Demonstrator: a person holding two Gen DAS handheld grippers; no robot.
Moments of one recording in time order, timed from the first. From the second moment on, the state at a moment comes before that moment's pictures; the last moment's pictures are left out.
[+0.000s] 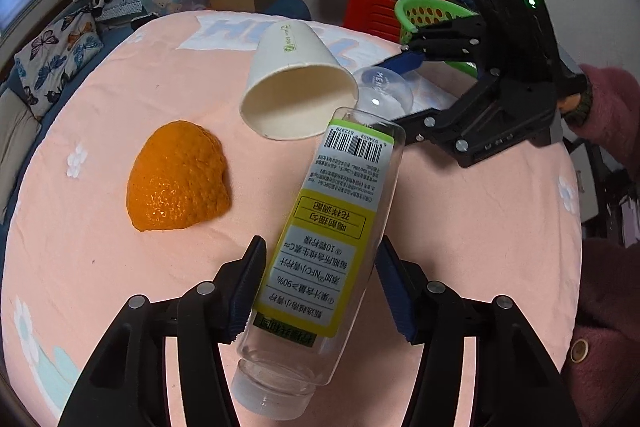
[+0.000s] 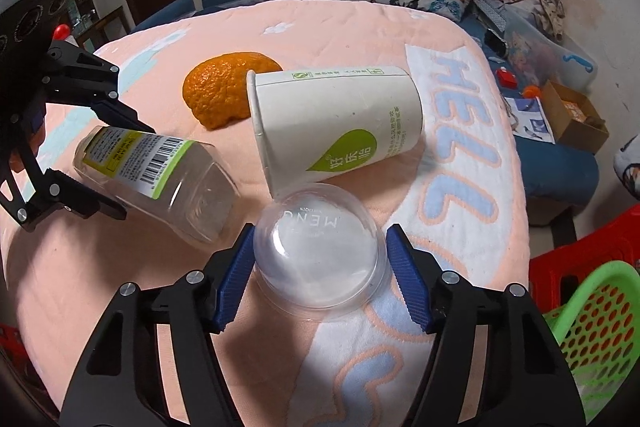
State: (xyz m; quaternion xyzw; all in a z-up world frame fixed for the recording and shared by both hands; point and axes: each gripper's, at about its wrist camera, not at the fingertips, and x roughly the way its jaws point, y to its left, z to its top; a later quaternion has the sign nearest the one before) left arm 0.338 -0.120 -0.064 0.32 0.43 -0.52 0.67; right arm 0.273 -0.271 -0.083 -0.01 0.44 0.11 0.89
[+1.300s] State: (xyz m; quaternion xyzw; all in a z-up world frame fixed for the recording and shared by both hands) left arm 0.229 -0.140 -0.021 0.18 0.41 -0.45 0.77; right arm 0.115 -0.396 -0.036 0.09 0.42 -0.06 0.90
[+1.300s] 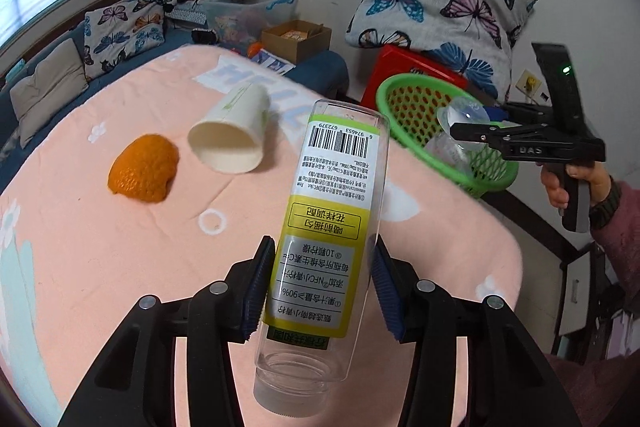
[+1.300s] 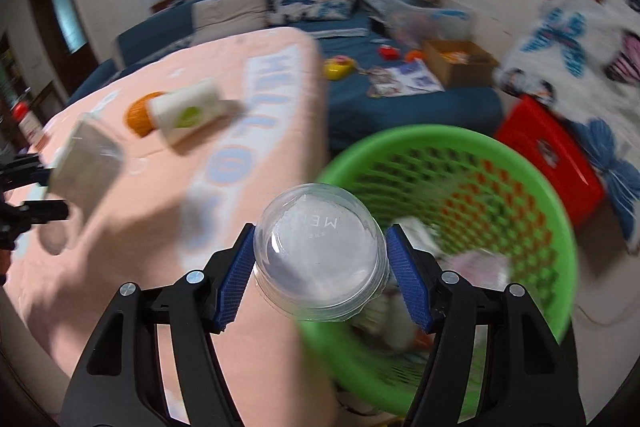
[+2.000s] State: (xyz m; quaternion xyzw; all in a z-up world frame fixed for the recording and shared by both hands) left arm 0.189 -0.236 0.013 0.16 0.38 -0.49 0.77; right arm 0.050 -0.501 -0.055 0.15 0.41 -0.16 0.89
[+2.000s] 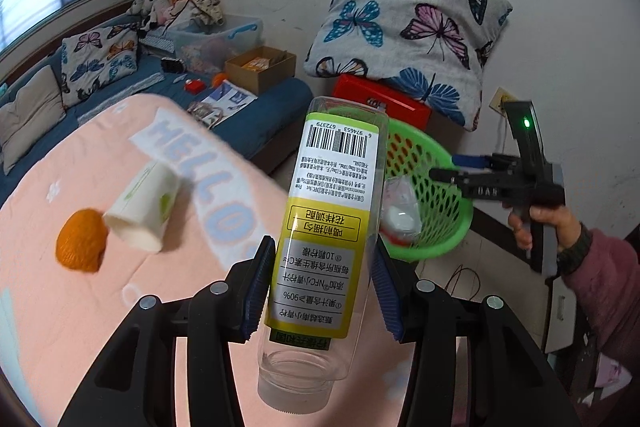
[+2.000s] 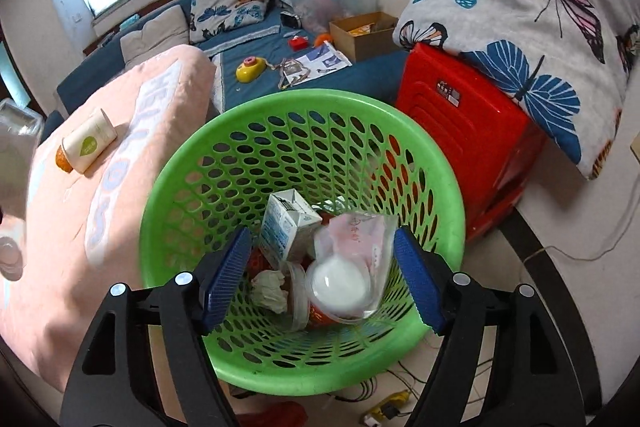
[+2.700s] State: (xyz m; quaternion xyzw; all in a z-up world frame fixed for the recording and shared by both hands) left arm 0.188 -0.377 -0.014 0.15 0.43 -0.50 0.73; right arm -0.006 -0.496 -0.040 0.13 0.37 -0.16 0.90
